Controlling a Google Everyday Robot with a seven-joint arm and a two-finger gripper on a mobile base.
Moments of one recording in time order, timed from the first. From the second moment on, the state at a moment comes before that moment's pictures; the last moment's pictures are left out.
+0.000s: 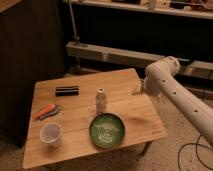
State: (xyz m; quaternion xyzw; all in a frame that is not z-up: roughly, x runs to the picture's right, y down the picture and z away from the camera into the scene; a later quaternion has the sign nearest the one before) arm 0.228 0.039 0.771 -0.18 -0.12 -0.57 0.79
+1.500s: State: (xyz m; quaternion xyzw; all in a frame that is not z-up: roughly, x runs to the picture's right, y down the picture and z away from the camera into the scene) arm 0.176 0.082 0.700 -0.13 -0.16 -0.65 0.73
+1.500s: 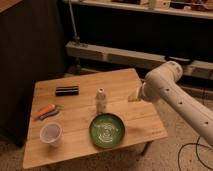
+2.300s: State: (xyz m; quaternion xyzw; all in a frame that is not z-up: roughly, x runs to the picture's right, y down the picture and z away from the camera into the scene) arm -0.037 0.164 0.610 -0.11 -0.24 -0.78 0.57
